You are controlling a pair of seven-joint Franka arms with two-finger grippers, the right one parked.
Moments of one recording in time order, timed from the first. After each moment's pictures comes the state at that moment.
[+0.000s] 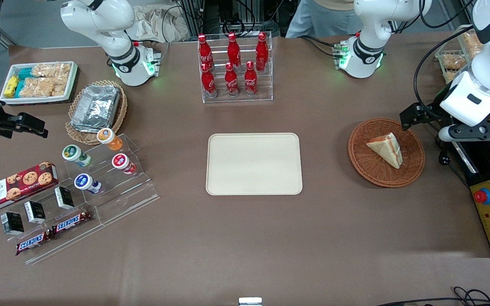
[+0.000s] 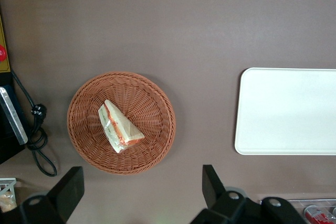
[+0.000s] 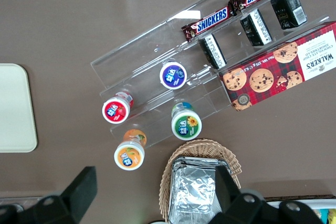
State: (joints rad) arm -0.10 0.02 -0.05 -1.57 -0.02 1.56 -0.17
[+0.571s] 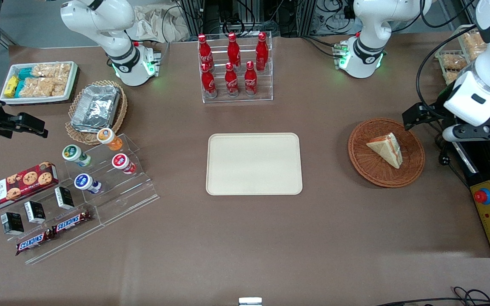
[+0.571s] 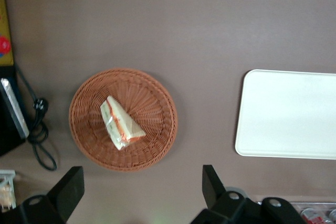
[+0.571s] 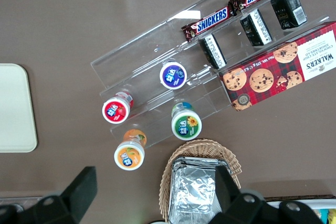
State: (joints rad) arm -0.10 0.02 -0.03 -1.57 -0.02 1.54 -0.22
